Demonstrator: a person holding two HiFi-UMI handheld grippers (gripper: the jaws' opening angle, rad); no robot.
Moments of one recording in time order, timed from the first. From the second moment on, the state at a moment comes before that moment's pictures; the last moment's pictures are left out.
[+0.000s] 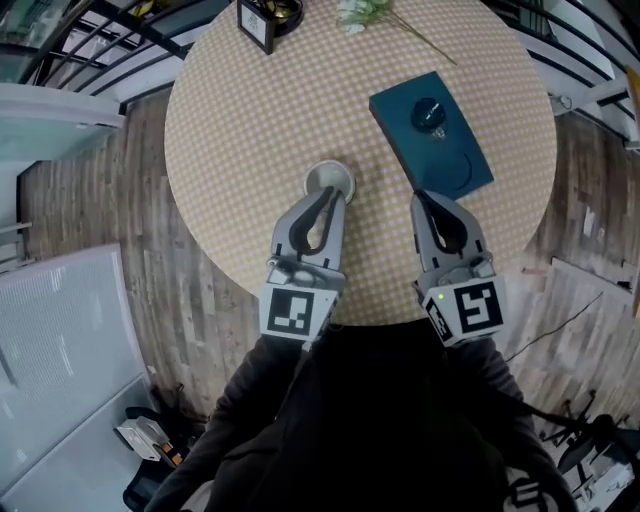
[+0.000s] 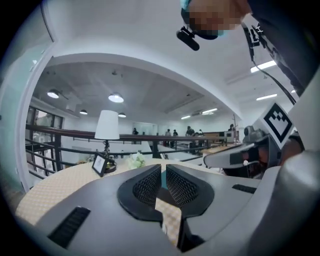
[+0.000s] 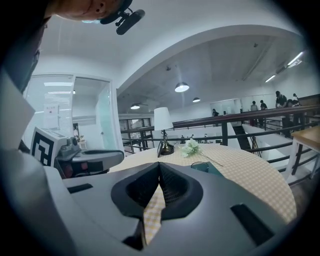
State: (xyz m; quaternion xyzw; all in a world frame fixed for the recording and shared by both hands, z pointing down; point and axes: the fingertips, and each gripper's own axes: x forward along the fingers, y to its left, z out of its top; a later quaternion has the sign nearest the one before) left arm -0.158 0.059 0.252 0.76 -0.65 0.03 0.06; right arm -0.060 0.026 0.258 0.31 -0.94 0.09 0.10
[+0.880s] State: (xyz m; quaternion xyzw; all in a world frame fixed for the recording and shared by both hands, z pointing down) left arm -0.053 -0.020 0.194 0.79 -0.61 -0.01 0.03; right arm 0.022 -0.012 0.239 0.37 -0.92 0.09 0.09
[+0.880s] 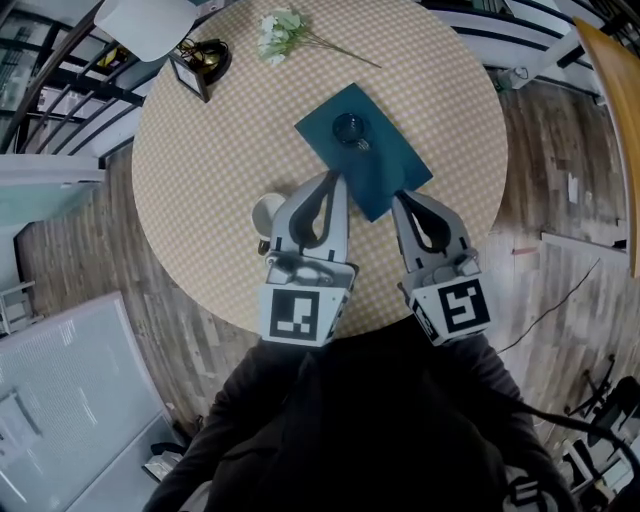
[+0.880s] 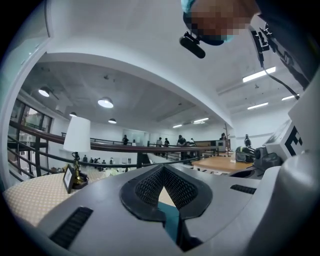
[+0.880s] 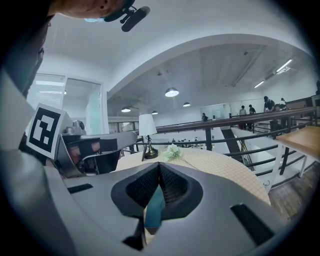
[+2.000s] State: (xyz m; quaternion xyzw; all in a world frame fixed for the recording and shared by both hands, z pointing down) left arm -0.046 -0.048 0.219 0.79 -0.62 0.00 0.05; right arm 0.031 -0.049 0.269 0.36 -0.92 0.11 0.11
